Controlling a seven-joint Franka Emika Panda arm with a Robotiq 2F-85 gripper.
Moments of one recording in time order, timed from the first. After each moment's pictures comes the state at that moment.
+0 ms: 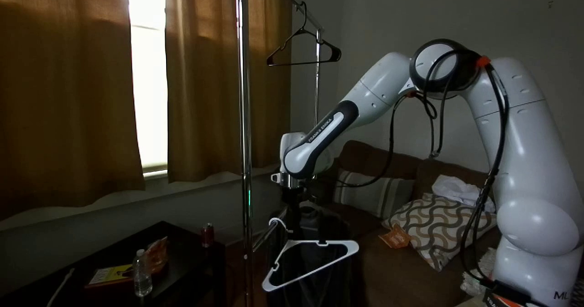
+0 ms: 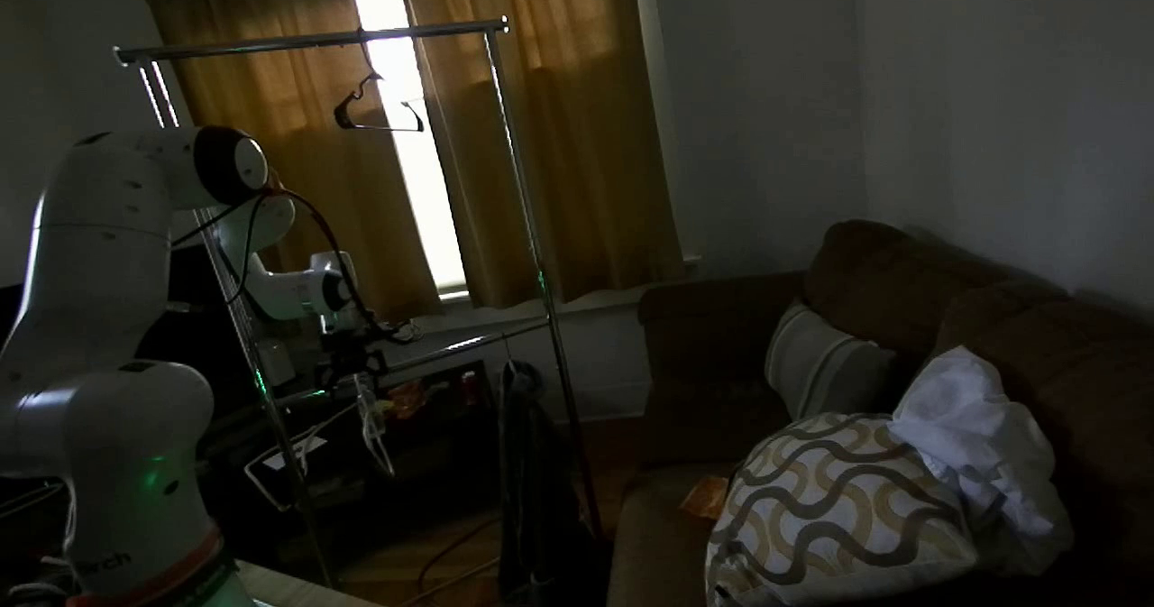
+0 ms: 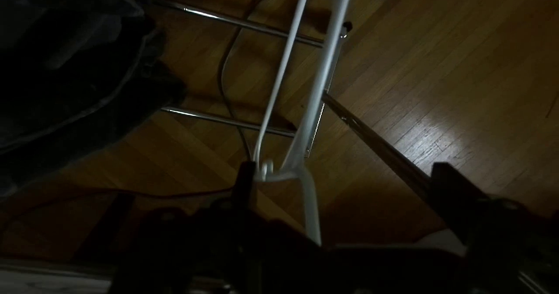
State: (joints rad) arm 0.25 0.41 0.29 -2.06 -0.07 2.38 -0.53
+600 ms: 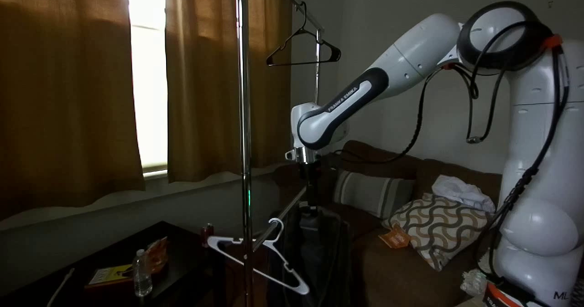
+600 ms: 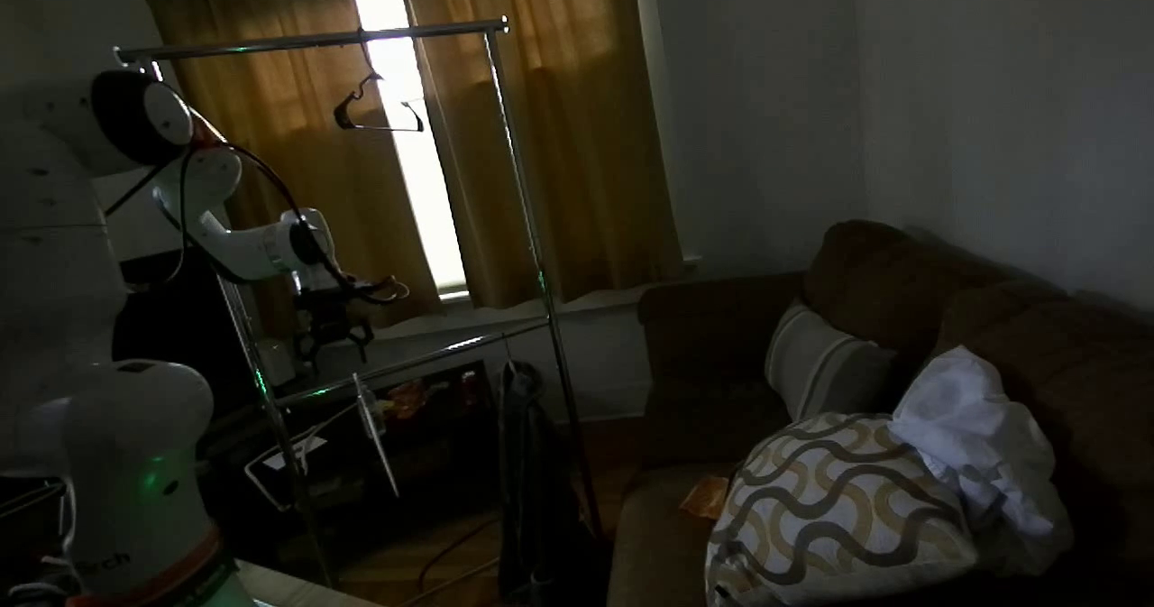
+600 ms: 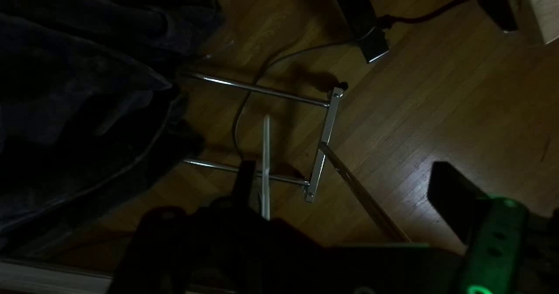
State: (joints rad) arm 0.24 0.09 0.29 -2.19 -0.08 2.12 -0.49
